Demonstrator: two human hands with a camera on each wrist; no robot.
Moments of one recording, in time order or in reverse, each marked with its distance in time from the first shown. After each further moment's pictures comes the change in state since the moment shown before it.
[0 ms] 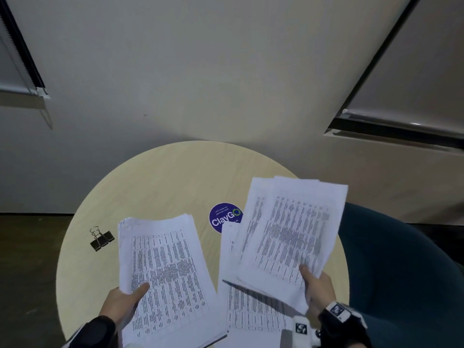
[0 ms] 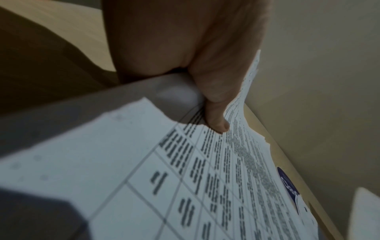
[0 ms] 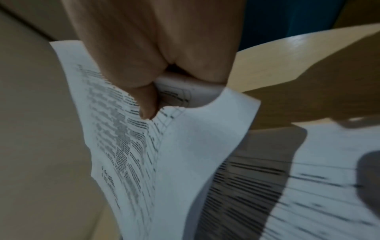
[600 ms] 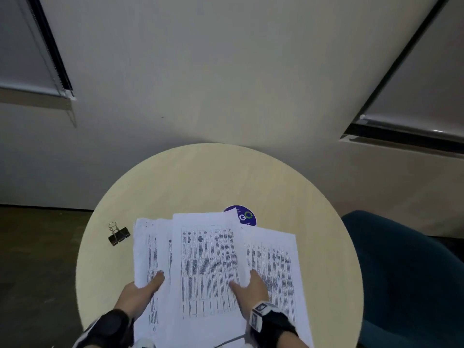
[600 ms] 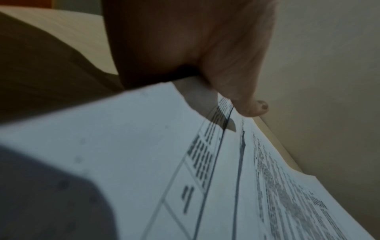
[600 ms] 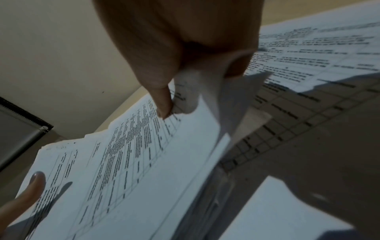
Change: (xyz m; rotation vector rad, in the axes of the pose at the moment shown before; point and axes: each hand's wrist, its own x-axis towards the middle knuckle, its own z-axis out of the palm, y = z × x) left_hand -0.019 0.012 -0.001 -0.091 -0.026 0.012; right_hand -0.040 0.026 0.156 -0.514 -0.268 -0.130
